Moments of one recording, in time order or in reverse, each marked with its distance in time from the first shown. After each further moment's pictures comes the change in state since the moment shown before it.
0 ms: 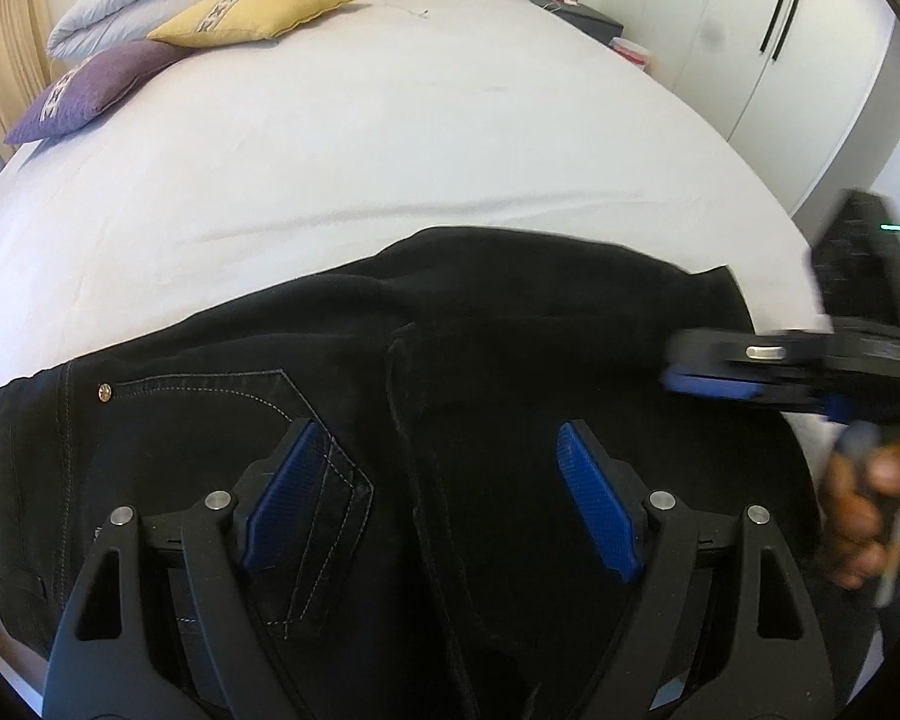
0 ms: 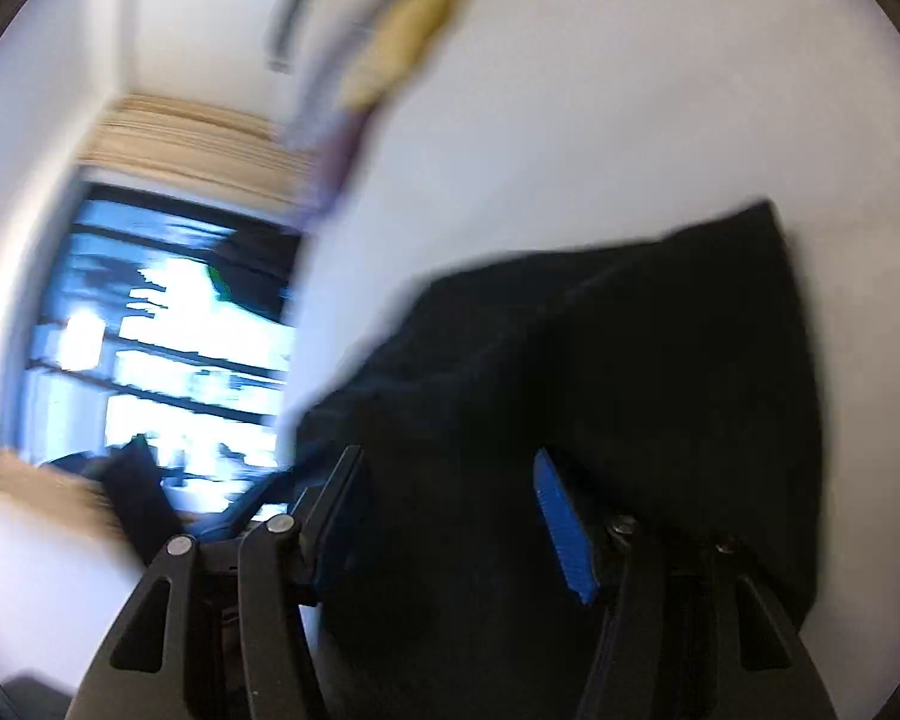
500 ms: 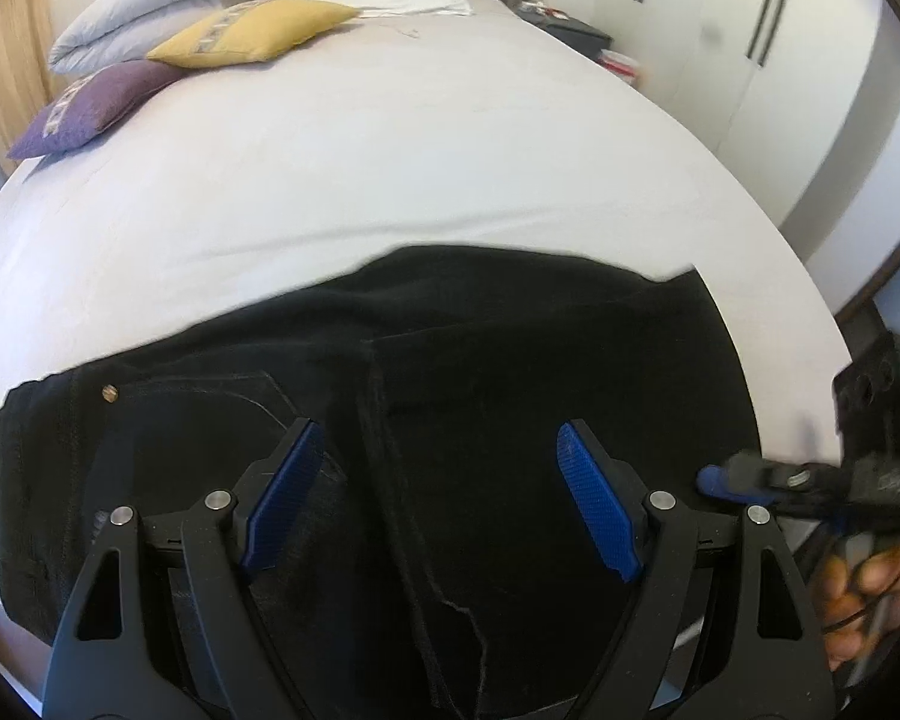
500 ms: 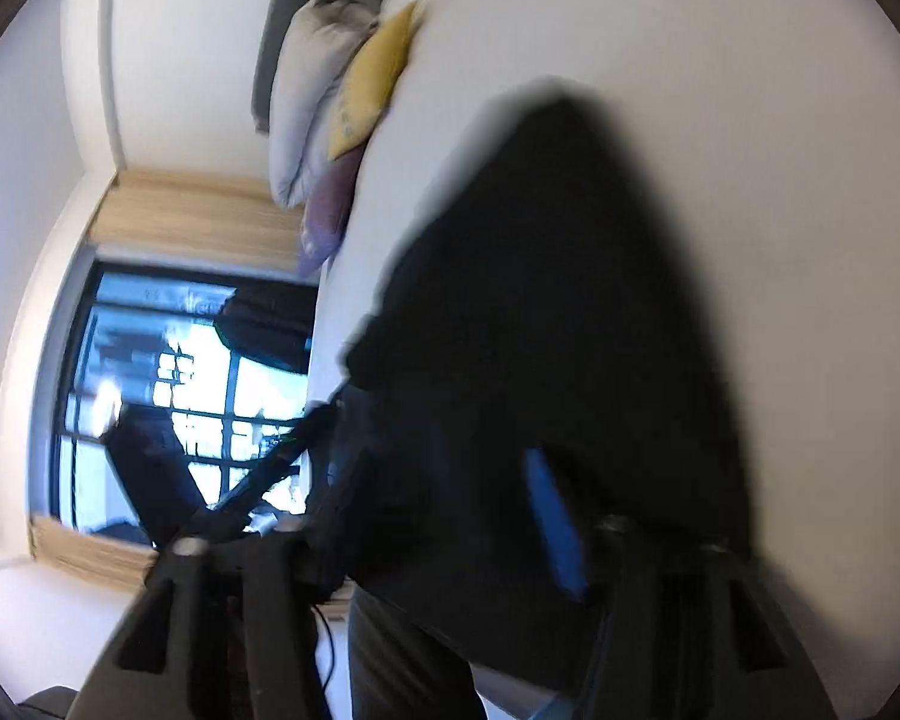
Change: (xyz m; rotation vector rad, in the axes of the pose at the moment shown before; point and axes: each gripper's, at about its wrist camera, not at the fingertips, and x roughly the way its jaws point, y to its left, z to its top) left arm -0.013 -0.023 -0.007 0.034 -0.035 -0.011; right arm -0.036 -0.029 -0.084 0.147 -0.140 0.111
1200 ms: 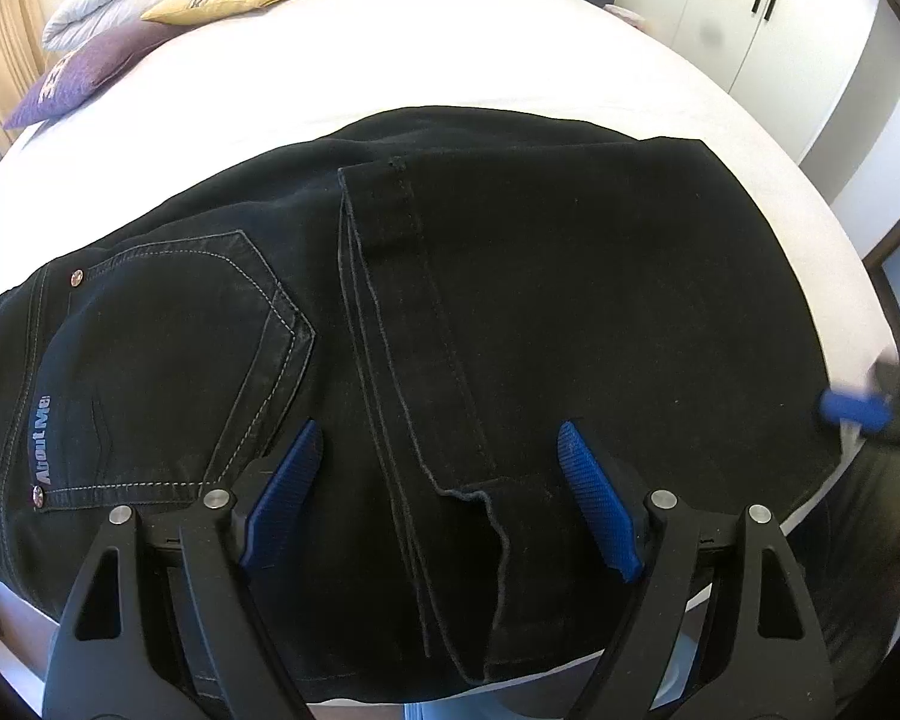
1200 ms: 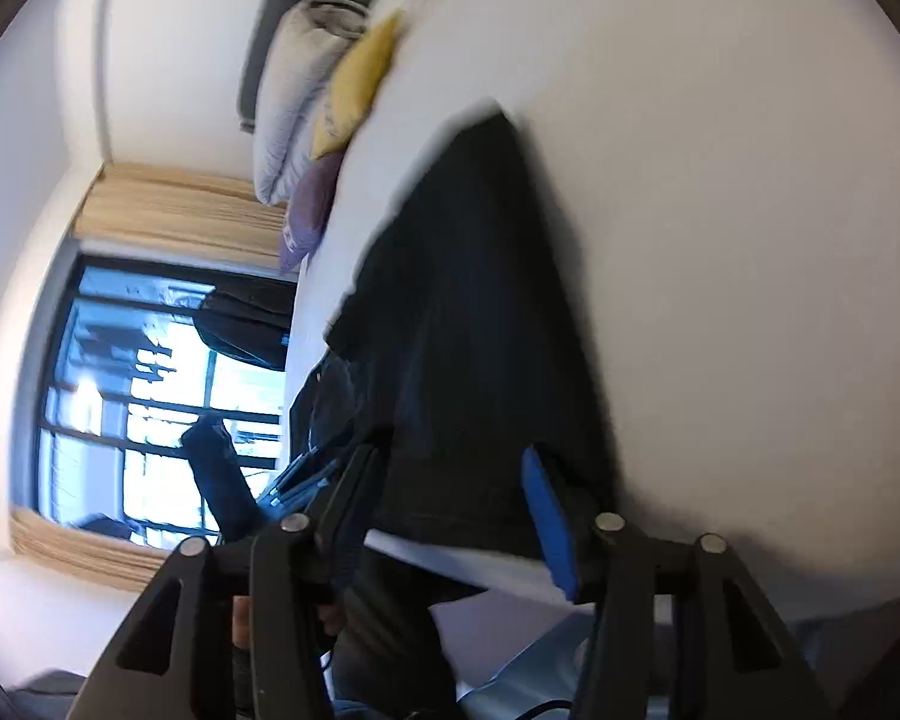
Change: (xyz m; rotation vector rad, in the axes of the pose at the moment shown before) left arm 0.021 0.001 -0.060 0.000 0.081 0.029; right arm -0.034 0.021 -0.010 -0.057 0.005 -0.073
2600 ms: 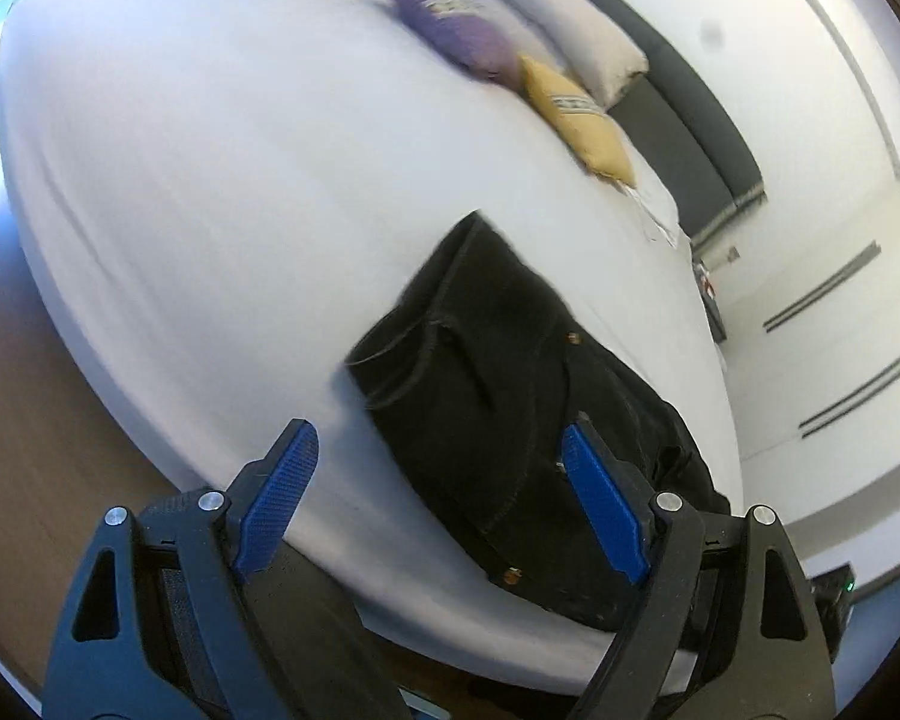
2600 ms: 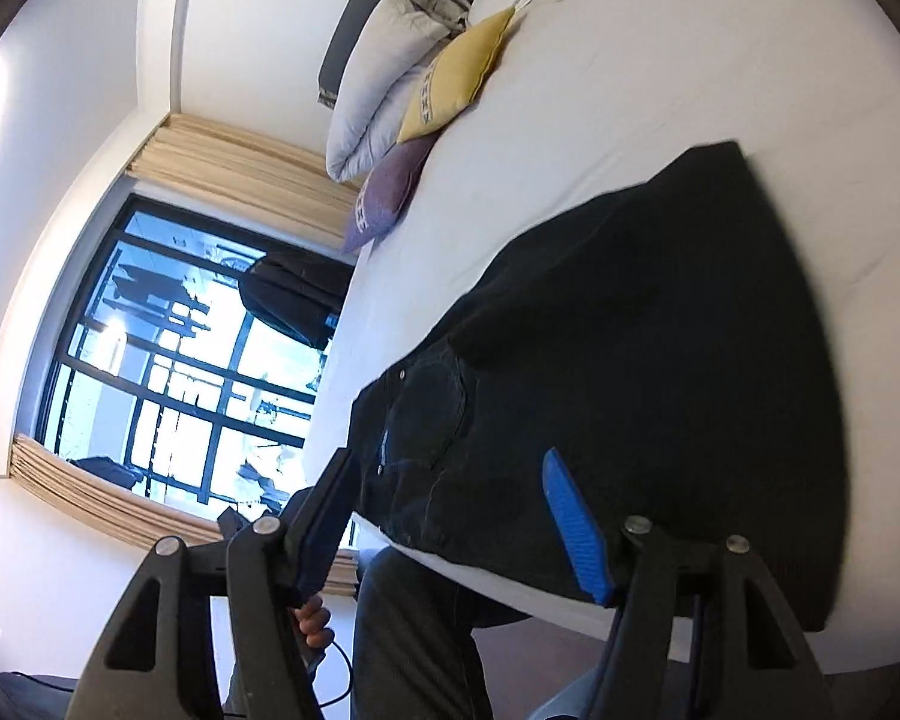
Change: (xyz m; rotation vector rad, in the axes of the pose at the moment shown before) left arm -0.108 0.294 -0.135 -0.884 -0.324 -0.159; right arm 0.049 0.071 -0.003 -0.147 0.008 0.081
